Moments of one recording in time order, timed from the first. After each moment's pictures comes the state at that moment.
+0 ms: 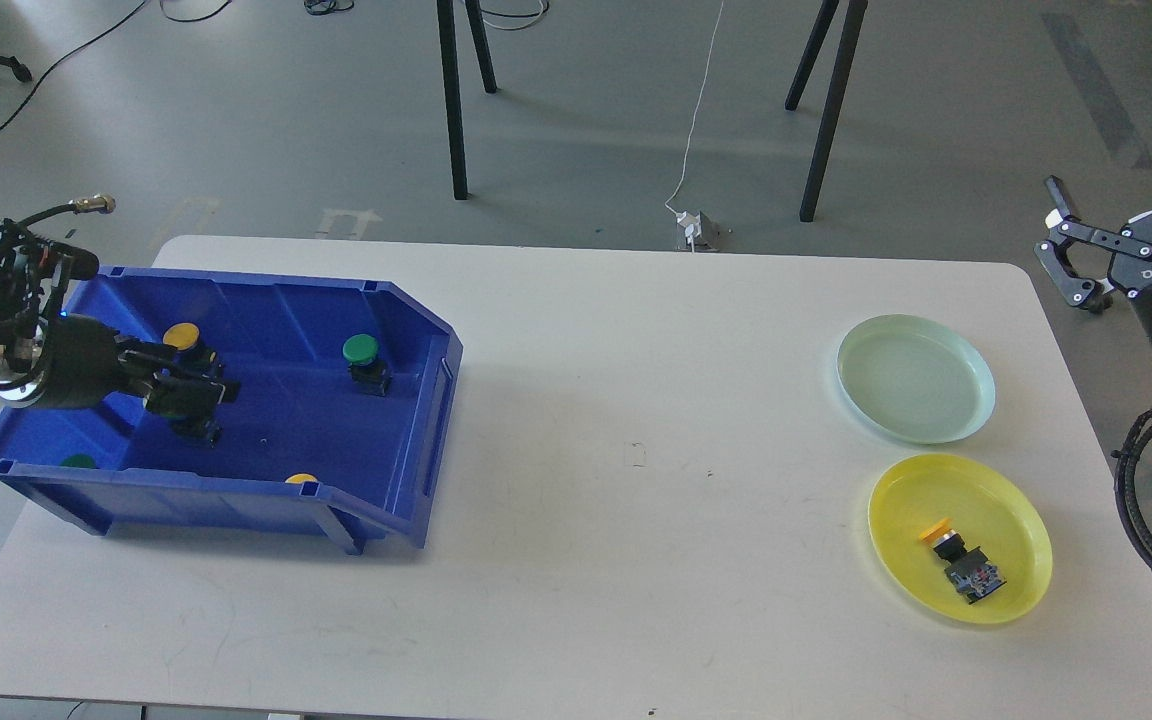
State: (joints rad) left arm -0.89 0.91 -0.28 -1.01 1.87 -0.49 -0.49; right arm 0.29 -0.80 0.97 1.30 0.07 0.39 0.49
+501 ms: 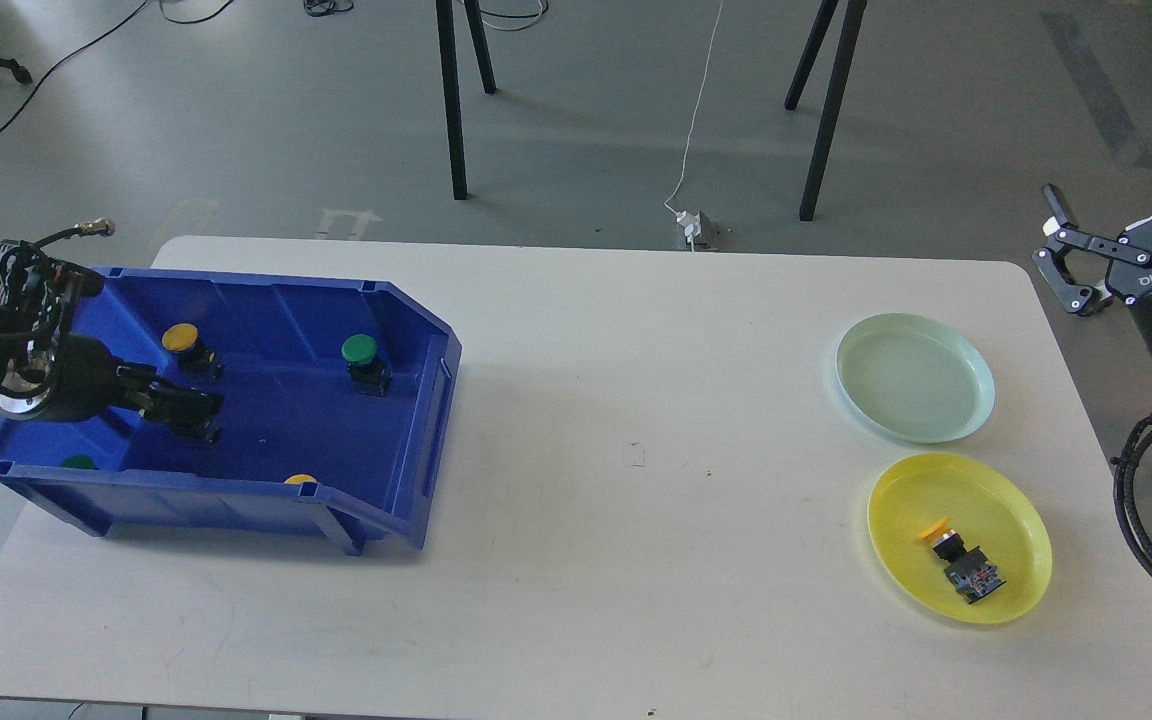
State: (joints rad) left arm -0.89 0.79 -0.22 -0.78 1.87 -0.49 -0.49; right arm 0.28 -0.80 0.97 1.31 0.07 0.39 0.49
